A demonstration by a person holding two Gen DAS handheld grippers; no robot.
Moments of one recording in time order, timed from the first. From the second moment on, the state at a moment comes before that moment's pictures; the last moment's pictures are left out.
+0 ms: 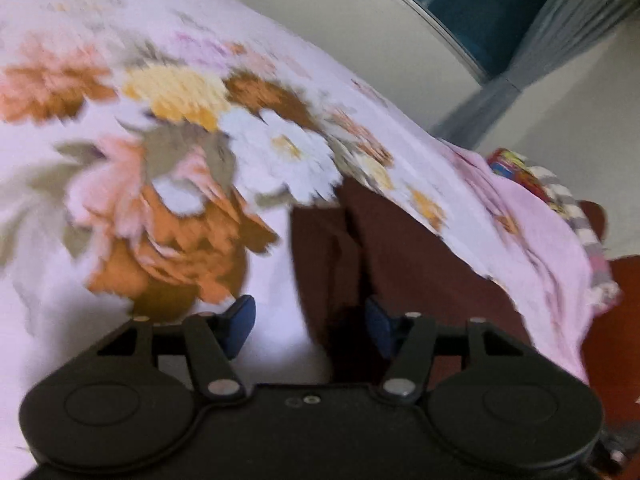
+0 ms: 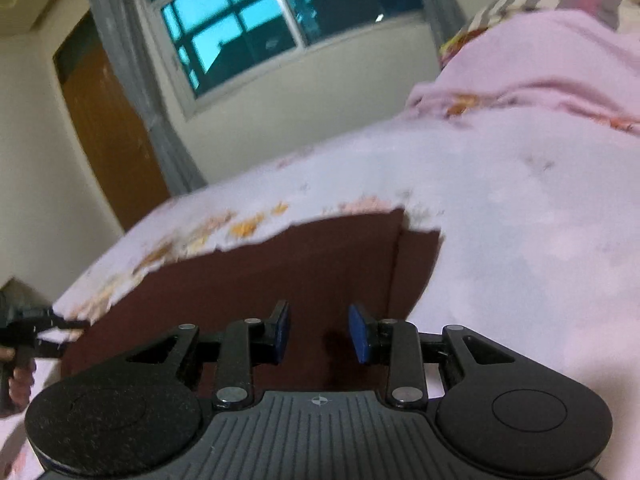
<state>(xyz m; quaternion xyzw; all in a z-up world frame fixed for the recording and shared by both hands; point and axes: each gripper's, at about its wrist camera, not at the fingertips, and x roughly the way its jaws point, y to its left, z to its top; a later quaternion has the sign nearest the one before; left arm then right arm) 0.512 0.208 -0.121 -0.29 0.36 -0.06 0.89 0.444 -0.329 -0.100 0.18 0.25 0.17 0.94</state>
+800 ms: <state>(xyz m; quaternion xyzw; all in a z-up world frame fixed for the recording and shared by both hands) 0.502 0.155 -0.117 -0.02 0.40 0.01 0.91 0.435 -0.335 -0.112 0.19 0.28 0.14 0.93</state>
